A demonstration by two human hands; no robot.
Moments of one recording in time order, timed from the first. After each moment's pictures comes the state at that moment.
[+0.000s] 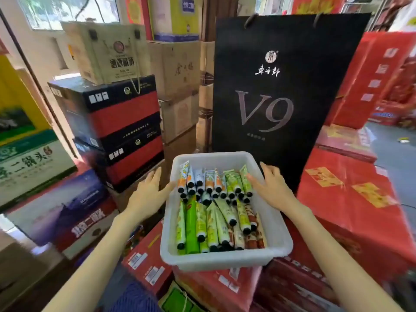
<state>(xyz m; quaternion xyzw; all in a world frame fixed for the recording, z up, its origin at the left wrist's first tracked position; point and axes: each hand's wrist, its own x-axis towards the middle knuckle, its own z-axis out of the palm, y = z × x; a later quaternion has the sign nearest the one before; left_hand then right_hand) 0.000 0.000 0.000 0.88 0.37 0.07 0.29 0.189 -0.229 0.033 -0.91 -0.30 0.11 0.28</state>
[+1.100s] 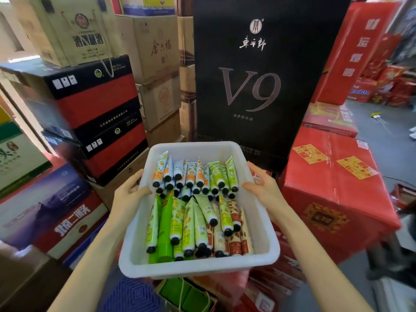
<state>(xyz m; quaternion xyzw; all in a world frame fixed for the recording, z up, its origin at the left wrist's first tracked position) -0.018 -0.015 -0.021 0.66 0.37 0.23 0.60 0.156 -0.248 0.000 -0.74 -0.20 0.22 0.60</state>
